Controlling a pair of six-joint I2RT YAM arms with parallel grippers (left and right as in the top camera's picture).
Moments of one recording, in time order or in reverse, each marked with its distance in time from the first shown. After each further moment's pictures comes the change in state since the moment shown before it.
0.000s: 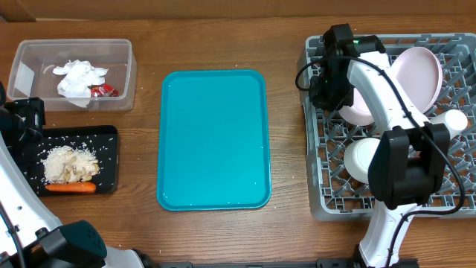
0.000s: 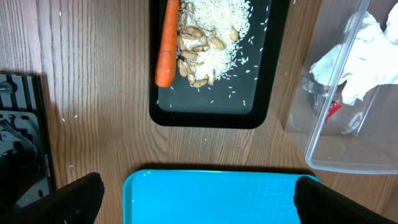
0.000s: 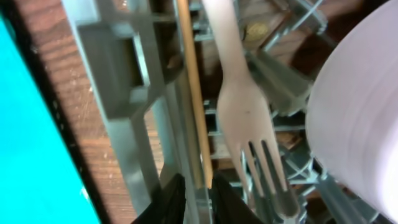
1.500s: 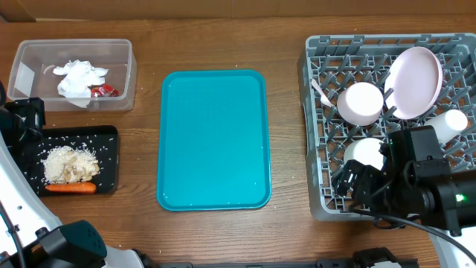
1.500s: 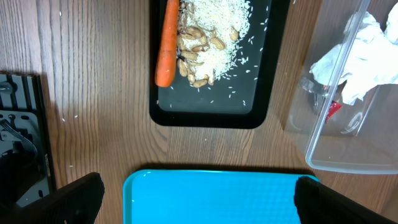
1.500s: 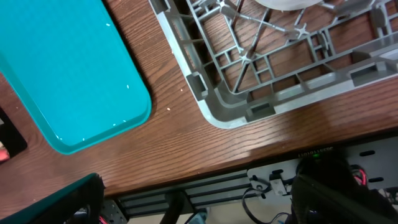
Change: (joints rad) left arm 0.000 0.000 0.000 0.000 0.000 0.000; right arm 0.003 -1.079 -0.538 -0.359 -0.101 0.356
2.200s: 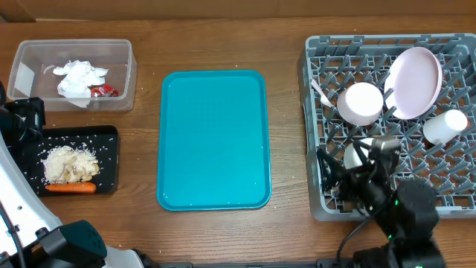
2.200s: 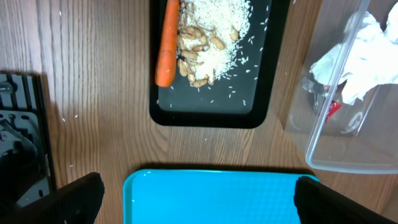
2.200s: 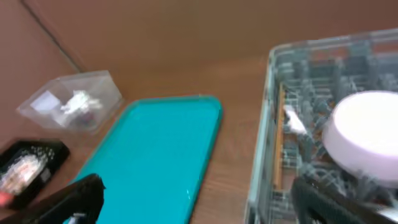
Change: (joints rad) left arm 0.000 0.000 0.000 0.000 0.000 0.000; right arm -0.008 -0.632 -0.801 1.268 -0.093 -0.365
